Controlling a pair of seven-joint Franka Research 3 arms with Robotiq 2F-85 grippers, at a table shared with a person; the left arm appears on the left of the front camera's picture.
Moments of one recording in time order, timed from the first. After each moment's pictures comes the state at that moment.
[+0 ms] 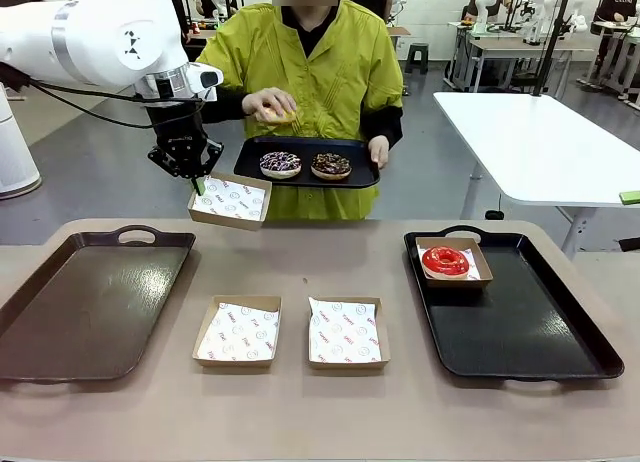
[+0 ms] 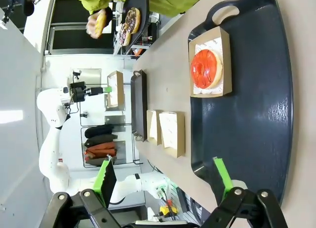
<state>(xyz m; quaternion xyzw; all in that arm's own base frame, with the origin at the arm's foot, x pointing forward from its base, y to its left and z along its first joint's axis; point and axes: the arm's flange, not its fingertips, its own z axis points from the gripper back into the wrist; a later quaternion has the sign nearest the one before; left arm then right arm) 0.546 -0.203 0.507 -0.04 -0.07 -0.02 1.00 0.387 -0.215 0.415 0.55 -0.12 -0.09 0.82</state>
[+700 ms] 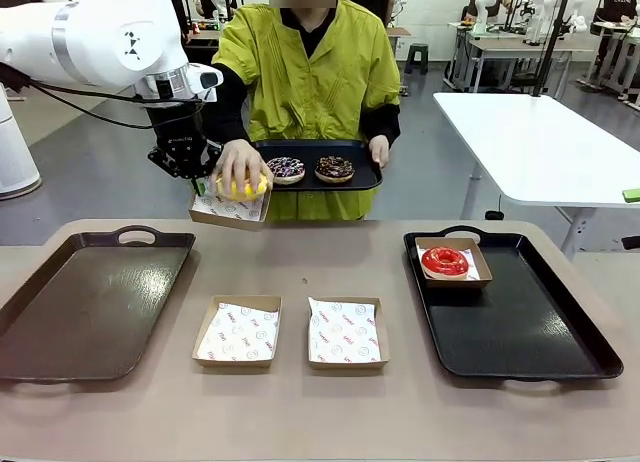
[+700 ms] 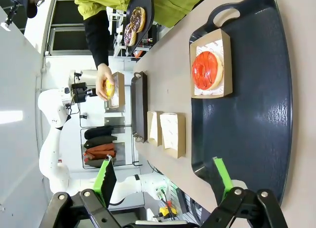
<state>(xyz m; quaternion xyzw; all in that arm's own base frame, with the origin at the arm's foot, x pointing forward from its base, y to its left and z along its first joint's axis) 0.546 -0.203 0.507 -0.04 -0.07 -0.02 1.00 0.385 -0.216 0.418 0.55 -0.13 -0.09 0.82</state>
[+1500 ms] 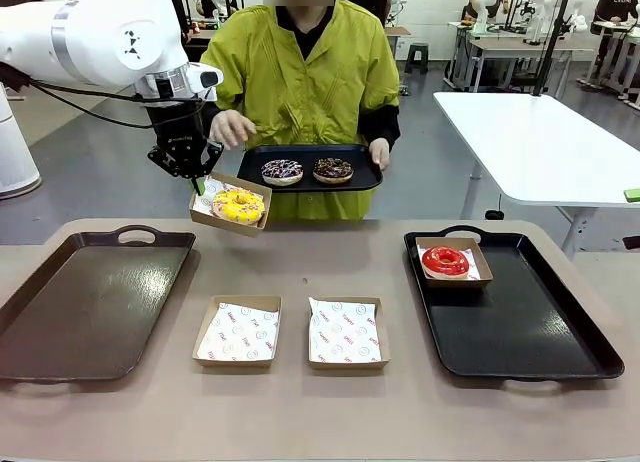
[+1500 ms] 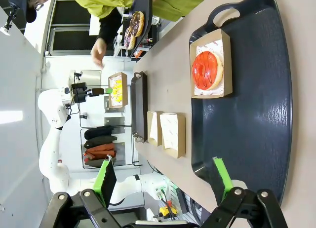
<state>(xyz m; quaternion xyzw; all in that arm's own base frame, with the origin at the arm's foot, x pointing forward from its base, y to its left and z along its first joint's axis) 0.546 -0.203 0.507 -0.04 -0.07 -0.02 1.00 0.384 -0.216 0.418 0.55 -0.13 -0.09 0.82</state>
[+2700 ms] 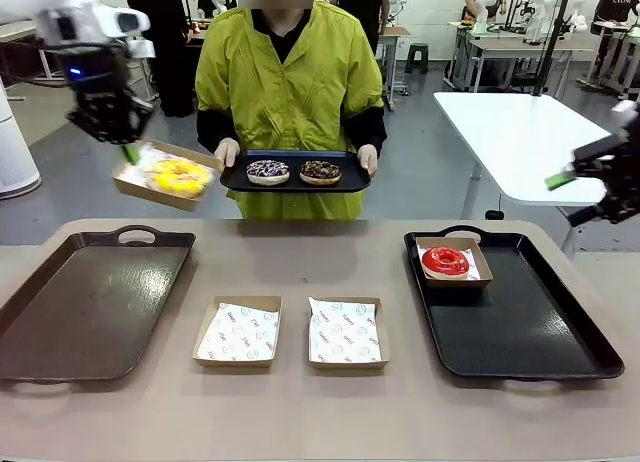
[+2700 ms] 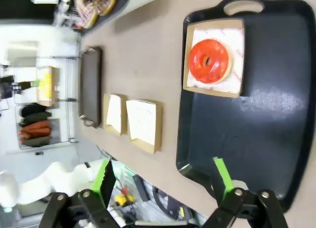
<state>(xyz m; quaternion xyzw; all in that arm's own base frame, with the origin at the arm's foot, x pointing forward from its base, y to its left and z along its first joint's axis) 0.491 -0.098 0.591 -0.05 -0.06 -0.03 1.00 0.427 -0.068 0.486 0.38 -0.09 0.00 0.92</state>
